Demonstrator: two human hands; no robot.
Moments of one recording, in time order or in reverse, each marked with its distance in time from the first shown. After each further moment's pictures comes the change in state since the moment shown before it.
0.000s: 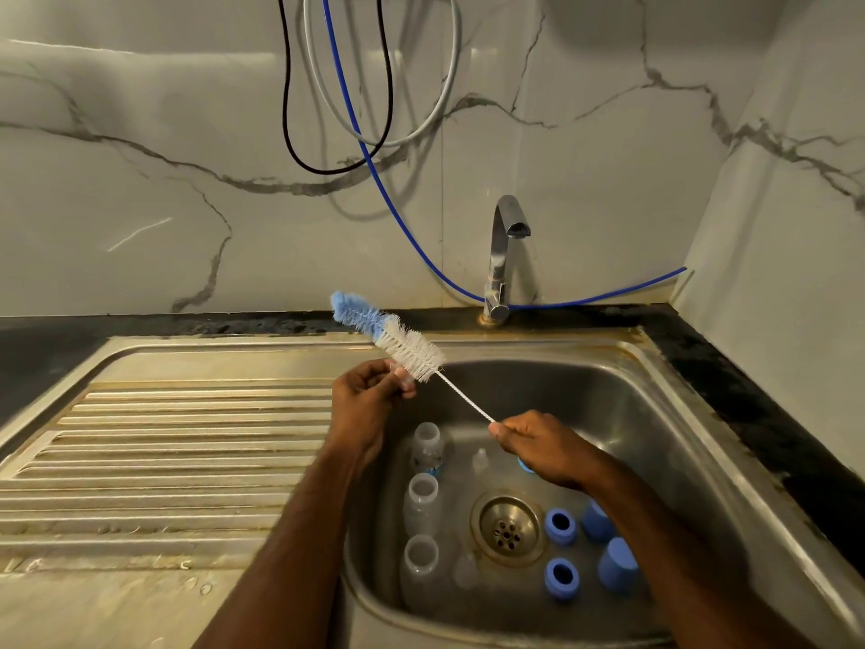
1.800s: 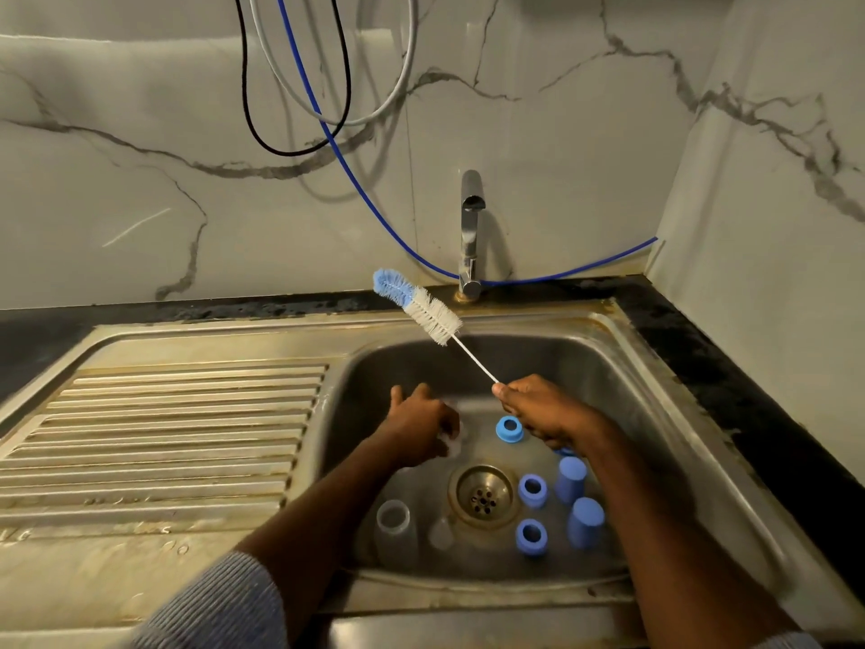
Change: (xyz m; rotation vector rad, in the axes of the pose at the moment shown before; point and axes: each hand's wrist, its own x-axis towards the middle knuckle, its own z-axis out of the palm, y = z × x) left_hand -0.017 -0.063 0.049 1.767 -0.712 0.205; right_hand -0.002 0.037 -0.022 0.310 -0.001 0.321
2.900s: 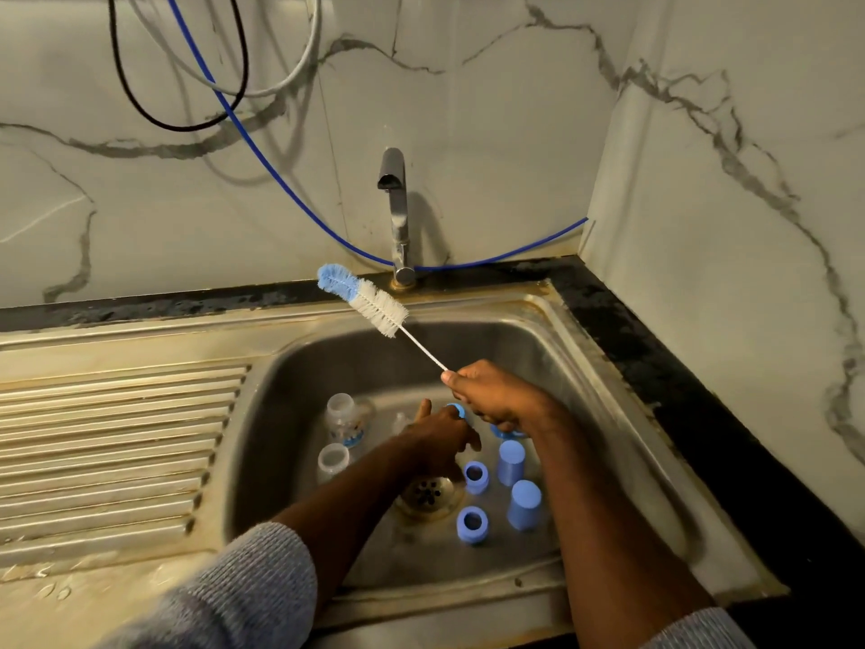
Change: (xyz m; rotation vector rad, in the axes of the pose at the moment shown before) left_hand 0.059 0.086 0.044 0.069 -0.264 0.249; right_hand -0.009 0.003 -0.018 -0.038 0.016 0.016
